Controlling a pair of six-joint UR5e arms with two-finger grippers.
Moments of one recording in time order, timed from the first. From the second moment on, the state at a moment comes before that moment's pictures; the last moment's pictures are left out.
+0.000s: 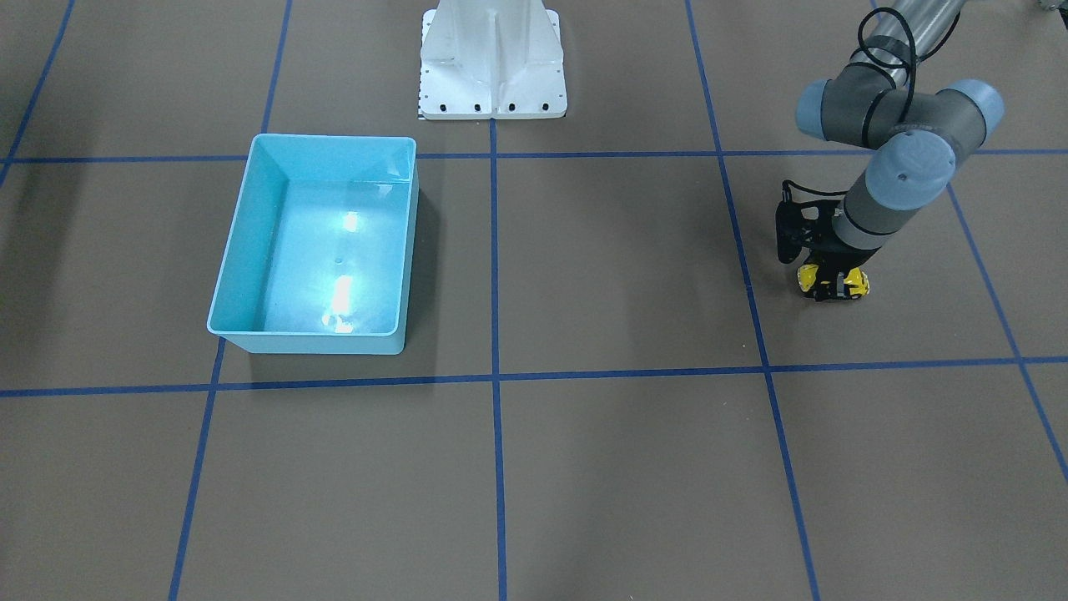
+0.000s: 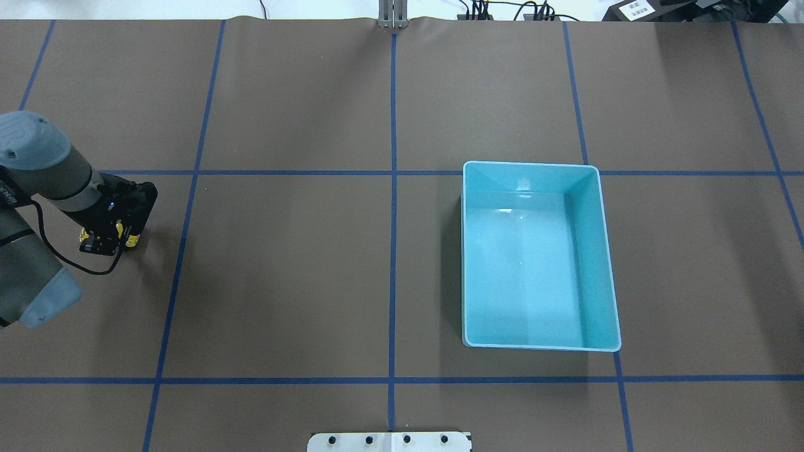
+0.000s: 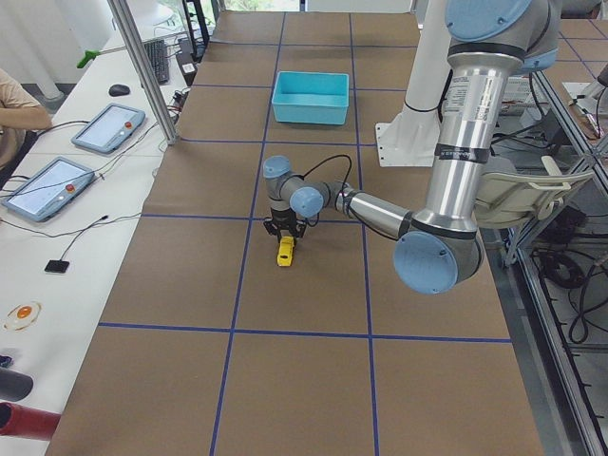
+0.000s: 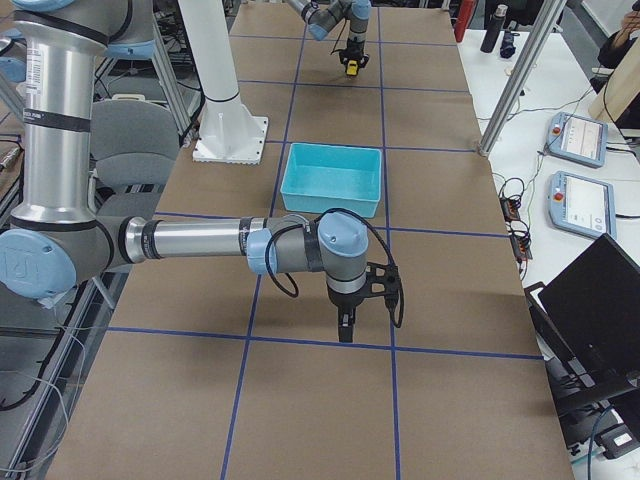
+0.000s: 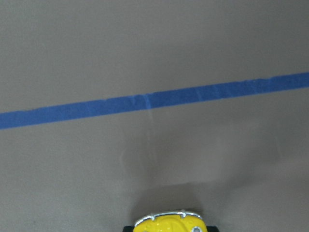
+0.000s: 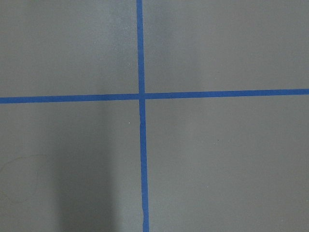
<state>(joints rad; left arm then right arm) -0.83 -1.73 -1.65 -1.79 -2.08 0.87 1.58 -1.70 1.78 -1.52 2.27 0.13</state>
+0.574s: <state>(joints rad) -0.85 -1.70 -1.64 -1.83 -2.09 0.90 1.58 -1.70 1.78 -1.52 2.27 0.13</state>
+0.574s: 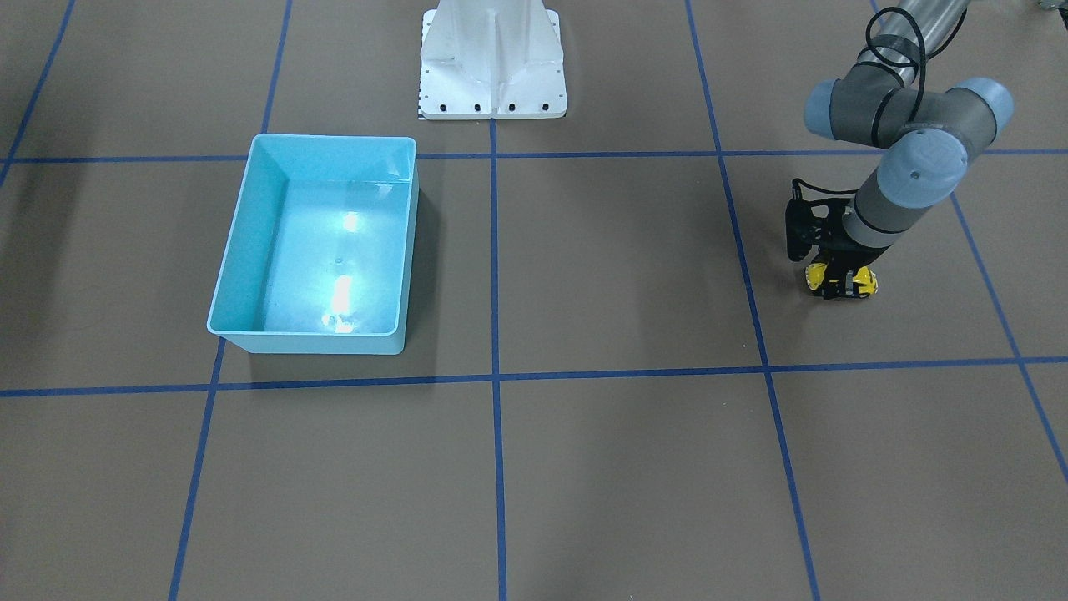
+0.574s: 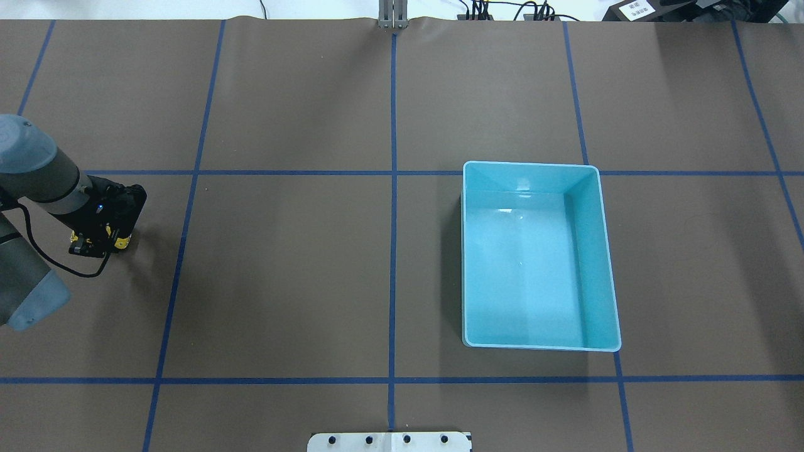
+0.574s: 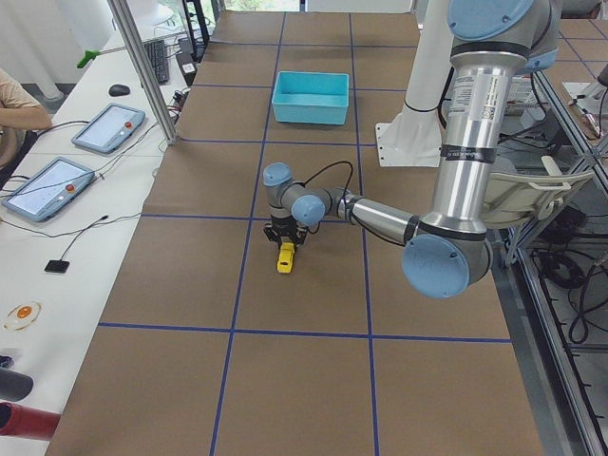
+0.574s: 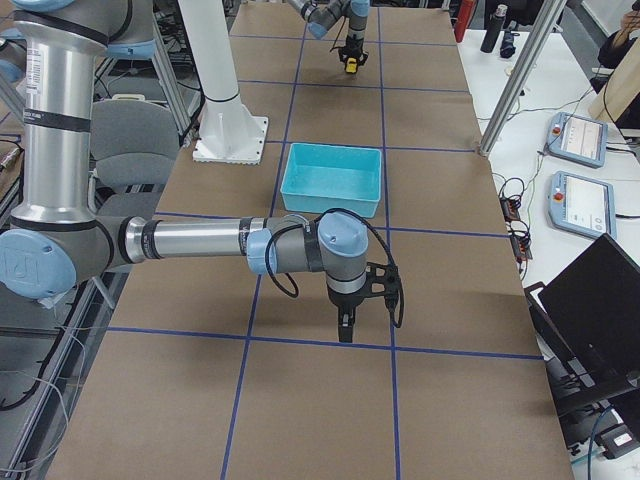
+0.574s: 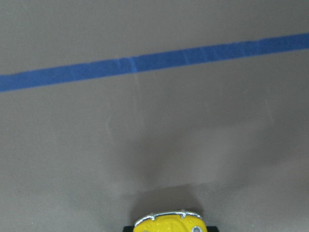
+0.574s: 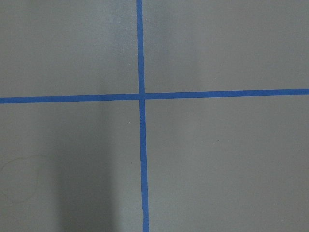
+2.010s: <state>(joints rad) -0.87 -1.69 -1.62 -1.84 -2.11 0.92 1.58 -1.70 1.78 -1.52 2.27 0.13</state>
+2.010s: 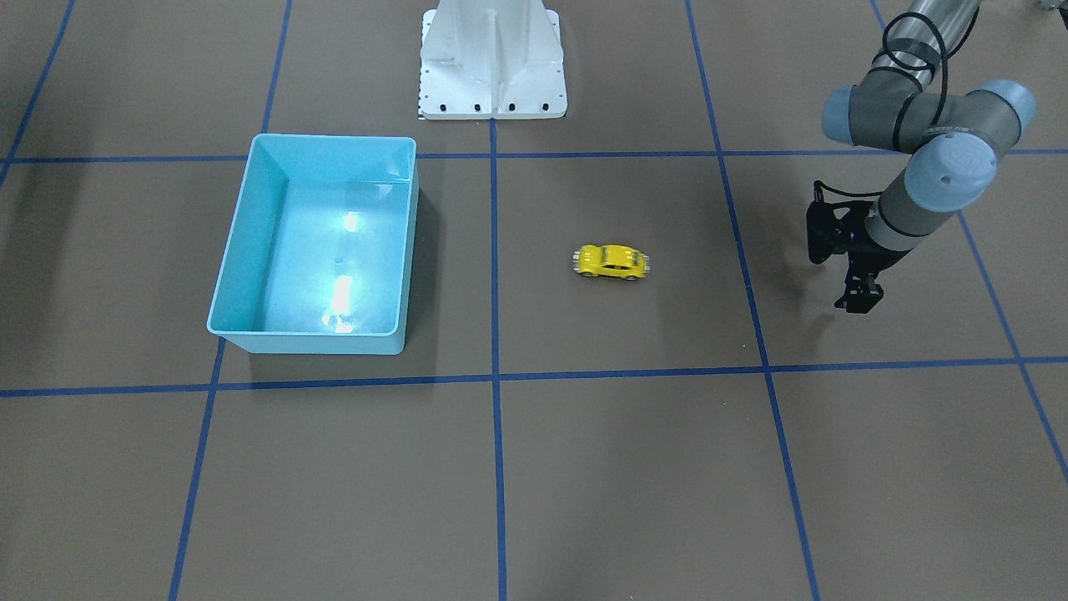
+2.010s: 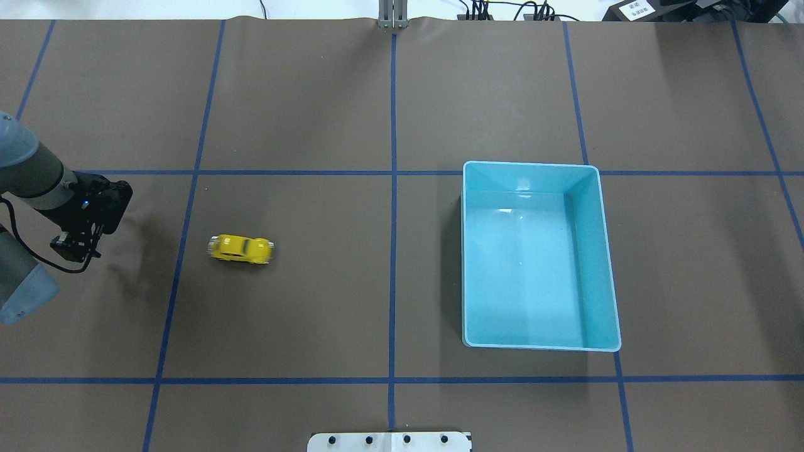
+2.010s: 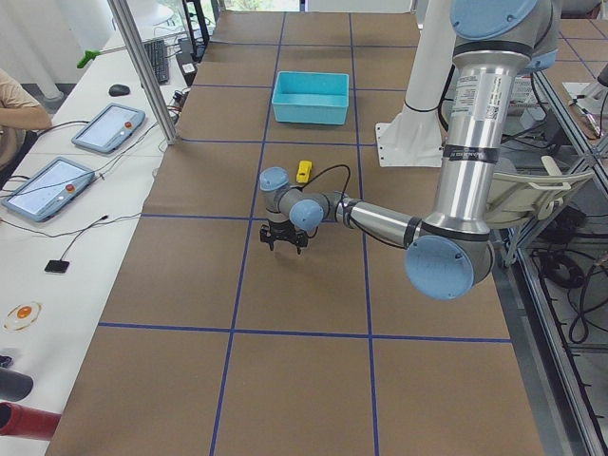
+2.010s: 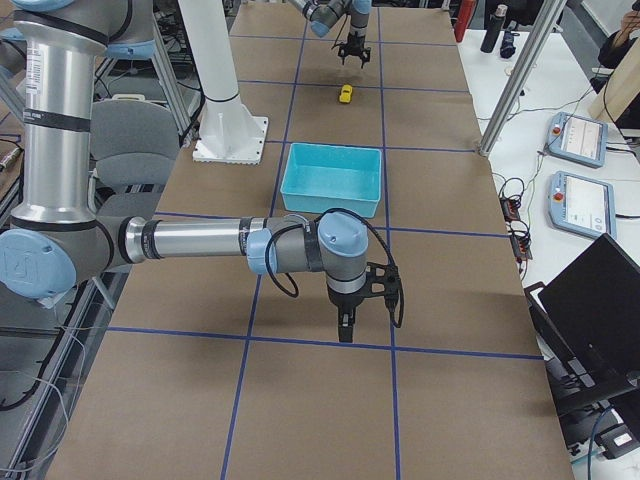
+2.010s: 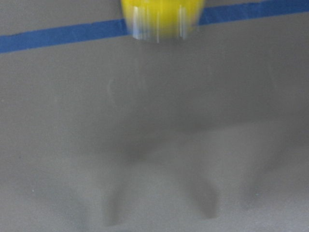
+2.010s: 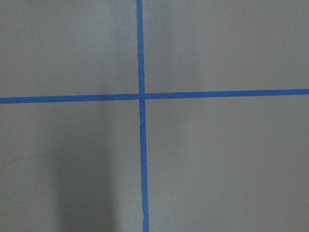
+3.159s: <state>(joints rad) -0.97 -1.71 -1.62 -1.83 -2.10 0.74 1.56 -1.68 1.80 -1.53 2.25 0.13</state>
